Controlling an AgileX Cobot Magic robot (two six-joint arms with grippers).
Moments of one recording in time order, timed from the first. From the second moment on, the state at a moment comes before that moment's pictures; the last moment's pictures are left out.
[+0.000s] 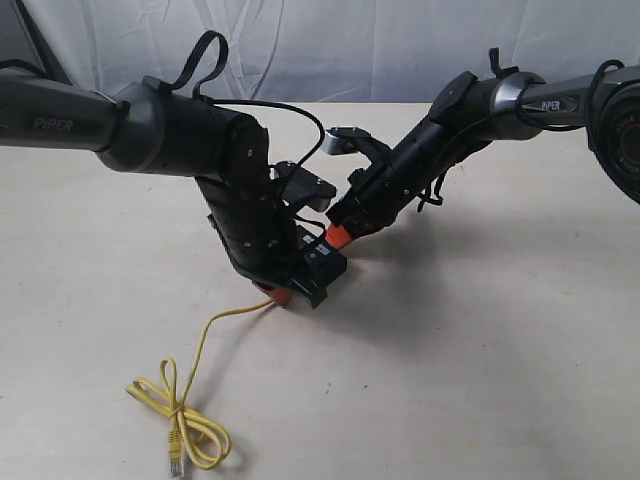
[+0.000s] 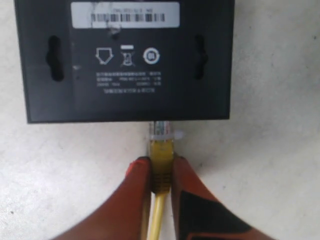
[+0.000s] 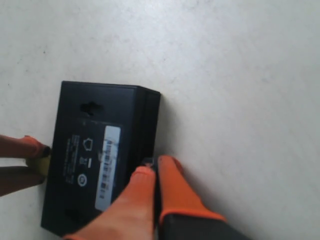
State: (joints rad) left arm -0.63 2.07 -1.32 -0.18 0.75 0.25; right arm 0.32 2.40 -1.67 0.83 1.05 -1.01
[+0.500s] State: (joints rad) left arm -0.62 2.07 -1.32 -0.15 0.74 0.25; right arm 0.32 2.40 -1.67 0.83 1.05 -1.01
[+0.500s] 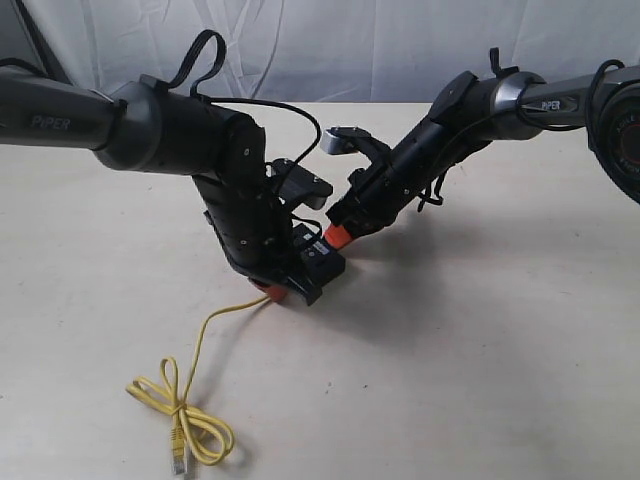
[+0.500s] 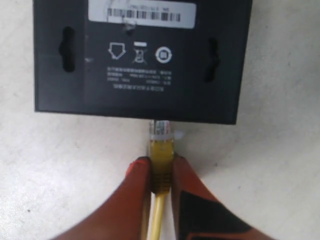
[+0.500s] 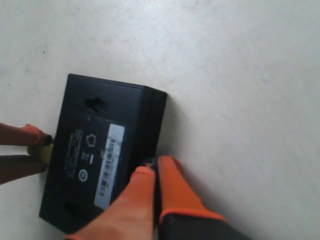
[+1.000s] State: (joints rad) left arm -0.62 2.06 -1.32 -0.14 0.75 0.25; right arm 0.32 2.40 -1.67 0.83 1.05 -1.01
